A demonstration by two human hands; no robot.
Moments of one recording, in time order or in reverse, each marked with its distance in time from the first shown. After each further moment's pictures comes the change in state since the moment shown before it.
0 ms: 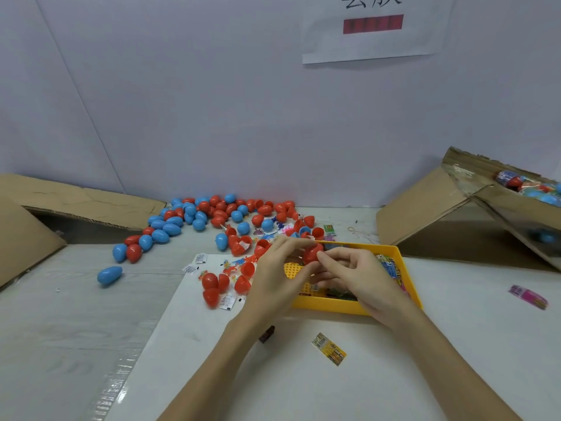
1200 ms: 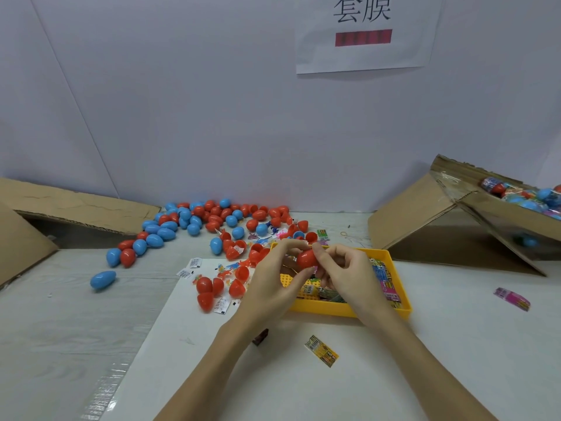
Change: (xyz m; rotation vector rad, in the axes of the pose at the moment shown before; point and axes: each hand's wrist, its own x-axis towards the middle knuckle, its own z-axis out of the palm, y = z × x) left_hand -0.004 0.005 -0.001 -0.088 -0.095 -0.084; right_hand 0.003 0.006 0.006 -0.191 0.211 -0.208
